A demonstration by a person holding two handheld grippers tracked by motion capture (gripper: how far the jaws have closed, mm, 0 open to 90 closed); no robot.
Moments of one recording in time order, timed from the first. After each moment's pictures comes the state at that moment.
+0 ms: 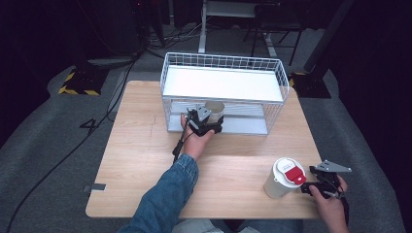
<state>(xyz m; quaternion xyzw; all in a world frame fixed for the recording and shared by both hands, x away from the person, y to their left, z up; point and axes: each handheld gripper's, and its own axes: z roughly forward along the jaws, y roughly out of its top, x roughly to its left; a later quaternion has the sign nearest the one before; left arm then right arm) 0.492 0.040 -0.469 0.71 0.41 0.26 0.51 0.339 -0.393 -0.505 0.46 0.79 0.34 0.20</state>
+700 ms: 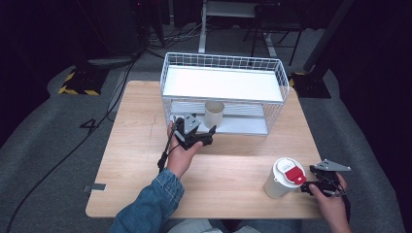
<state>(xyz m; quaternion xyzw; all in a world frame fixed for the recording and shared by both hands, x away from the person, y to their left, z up) 0.419 0.076 -0.426 0.72 0.38 0.26 0.52 0.342 -0.392 -0.505 0.47 0.79 0.34 0.20</state>
